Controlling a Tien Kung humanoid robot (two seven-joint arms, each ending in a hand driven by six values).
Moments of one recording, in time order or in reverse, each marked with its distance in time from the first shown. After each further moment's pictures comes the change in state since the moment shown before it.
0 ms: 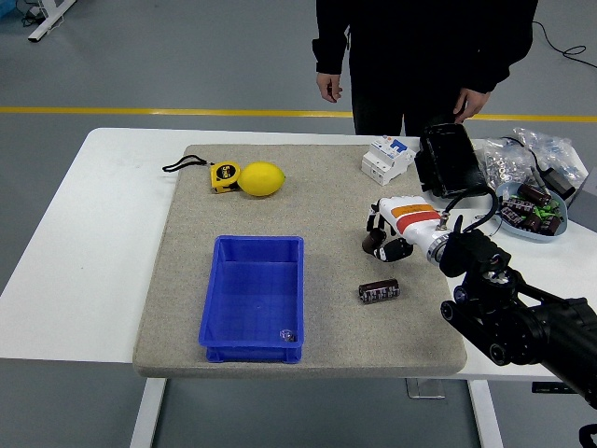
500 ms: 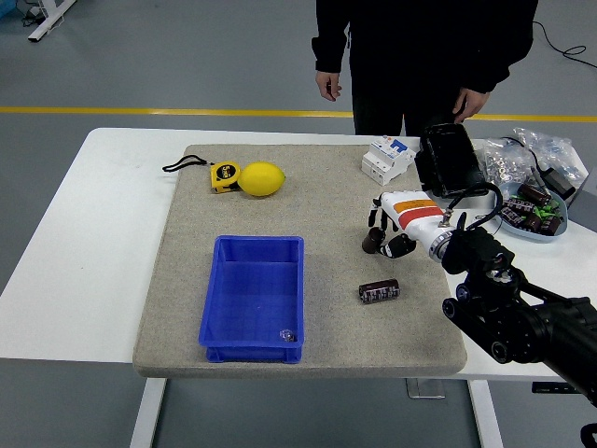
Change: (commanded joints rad) left arm -0.001 0.000 0.002 0.000 -0.006 -0.001 -0.001; right arm -0.001 -0.010 0.015 0.012 0.000 -0.004 0.003
